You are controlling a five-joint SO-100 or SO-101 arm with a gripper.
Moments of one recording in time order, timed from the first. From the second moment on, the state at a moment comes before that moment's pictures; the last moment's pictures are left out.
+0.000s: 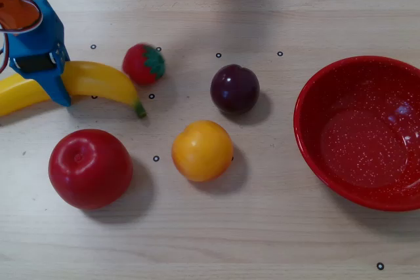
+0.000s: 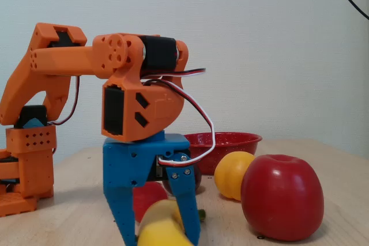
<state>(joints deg) -46.1 38.7 40.2 93.2 59.9</state>
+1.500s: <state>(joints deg) -22.9 71.2 40.4 103.5 26.0</state>
